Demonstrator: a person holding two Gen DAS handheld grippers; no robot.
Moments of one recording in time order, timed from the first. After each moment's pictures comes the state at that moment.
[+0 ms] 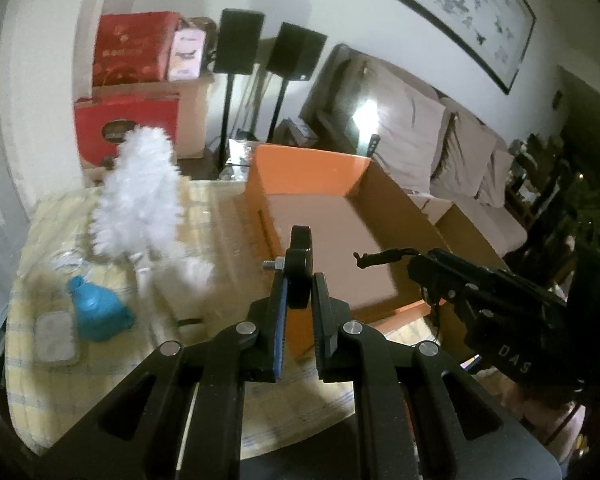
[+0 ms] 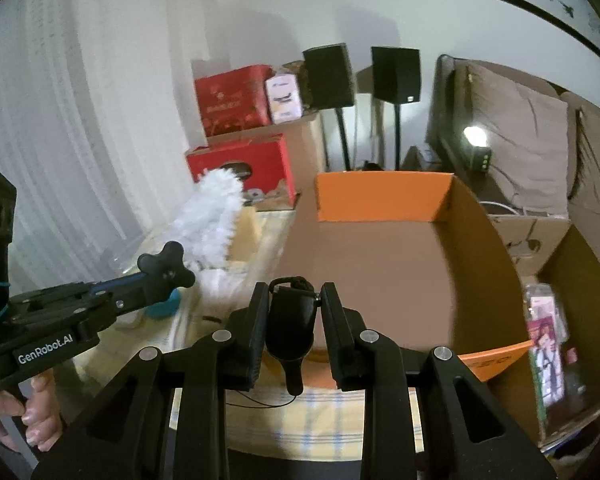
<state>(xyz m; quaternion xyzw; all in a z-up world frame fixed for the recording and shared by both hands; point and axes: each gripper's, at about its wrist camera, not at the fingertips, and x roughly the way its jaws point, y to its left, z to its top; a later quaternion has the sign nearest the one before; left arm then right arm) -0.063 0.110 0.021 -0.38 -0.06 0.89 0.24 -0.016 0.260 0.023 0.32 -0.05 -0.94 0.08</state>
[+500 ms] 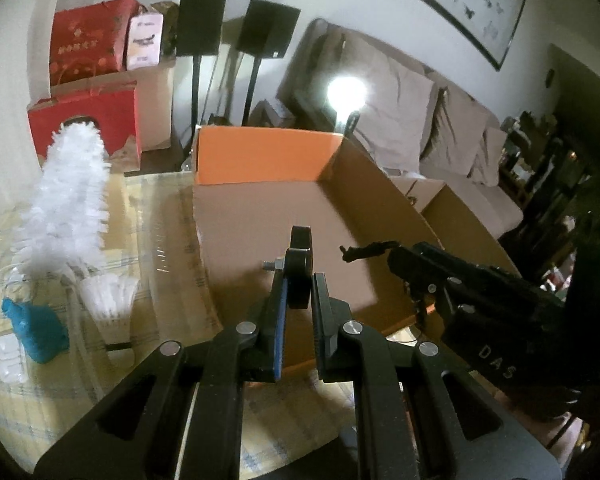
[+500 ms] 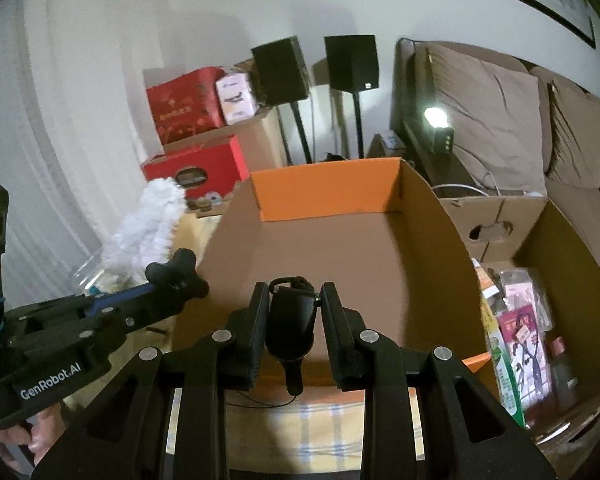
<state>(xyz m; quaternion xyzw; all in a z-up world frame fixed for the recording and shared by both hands) -0.090 0.185 -0.001 -0.41 -0.04 0.87 0.26 -0.040 0.323 0.004 0.33 -0.08 -0.94 0.04</state>
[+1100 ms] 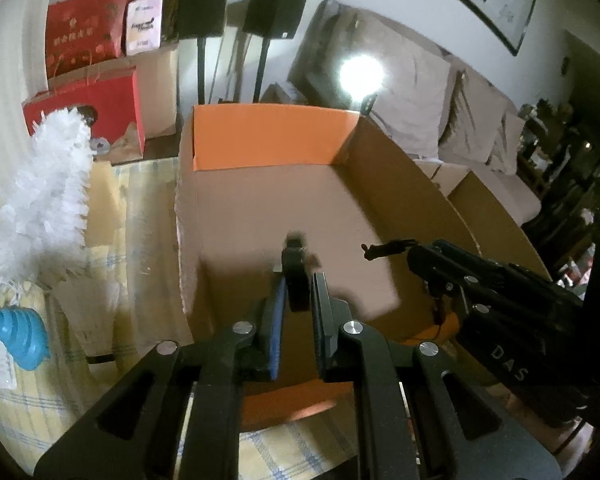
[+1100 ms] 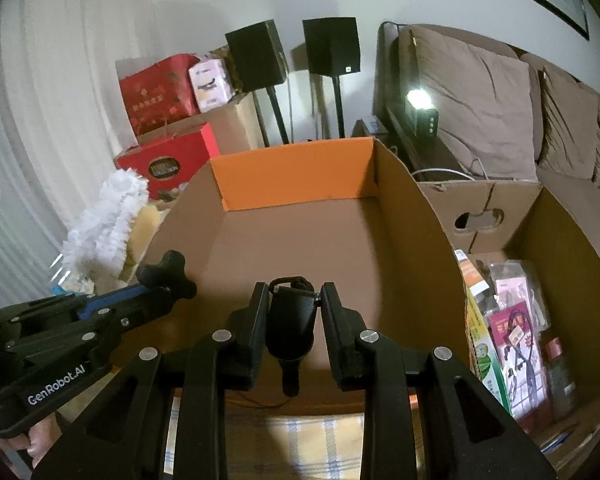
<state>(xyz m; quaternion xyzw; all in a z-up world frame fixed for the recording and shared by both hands) -0.114 0.211 -0.027 -0.43 -0.02 0.87 0.24 -0.064 0.352 -0.024 0.35 -0.07 -0.93 0.01</state>
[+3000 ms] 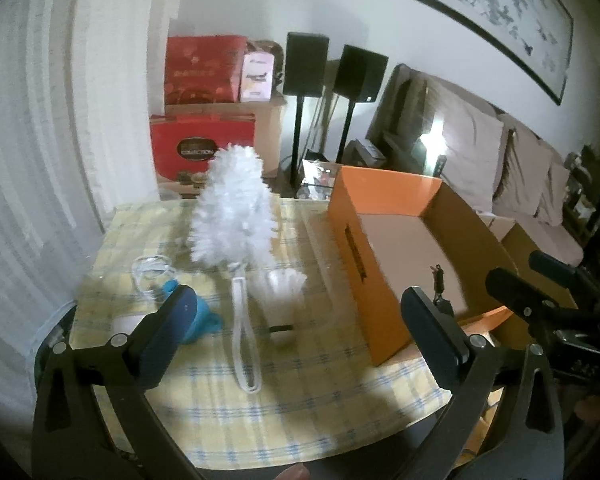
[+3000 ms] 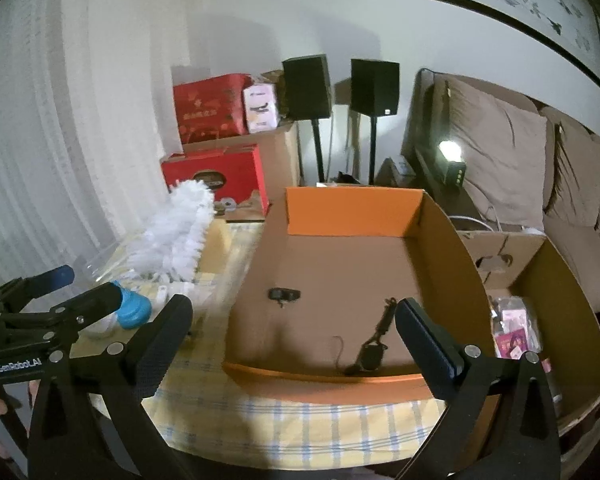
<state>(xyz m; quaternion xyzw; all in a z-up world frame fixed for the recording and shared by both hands) -0.051 0.054 0.027 -0.35 -0.04 0.93 0.12 -0.020 0.264 0.030 0.30 -0.02 -0.95 0.05</state>
